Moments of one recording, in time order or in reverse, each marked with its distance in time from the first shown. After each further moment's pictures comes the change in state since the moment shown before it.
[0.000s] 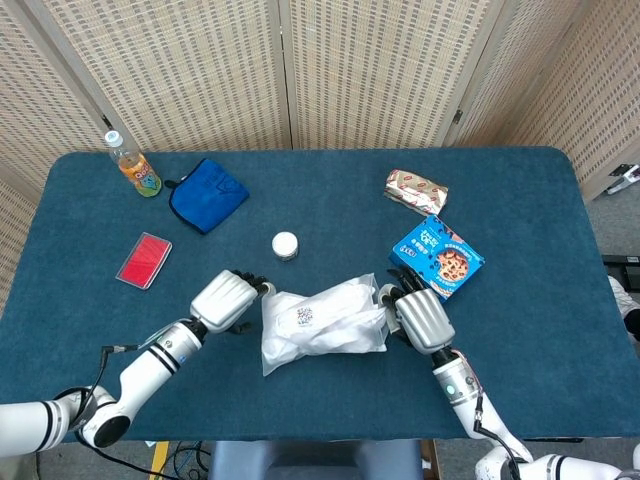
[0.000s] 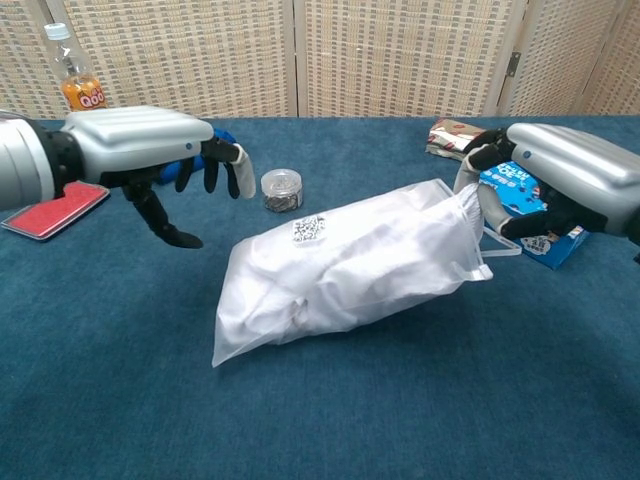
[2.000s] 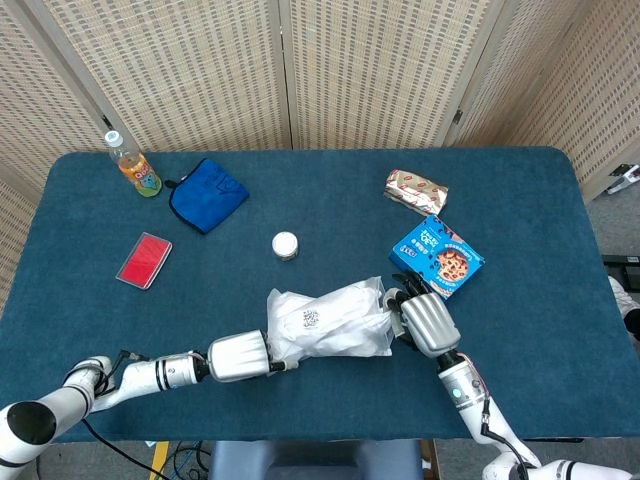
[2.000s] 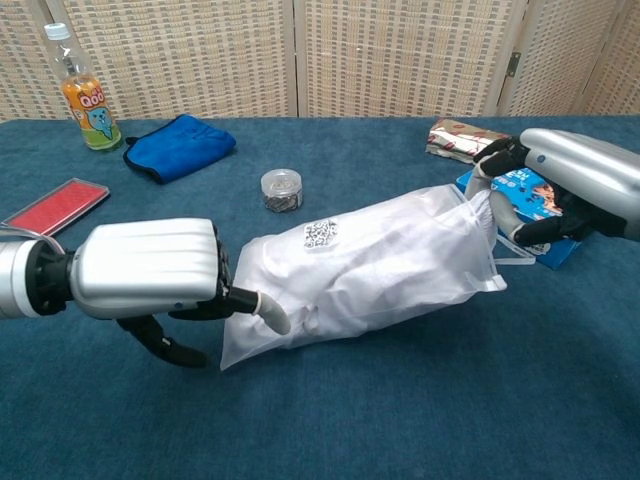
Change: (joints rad) left arm 0.030 -0.377 0.237 0.905 0.789 0.456 -0.544; right arm -0.013 0.044 -0.015 -0.062 0.036 -0.016 0.011
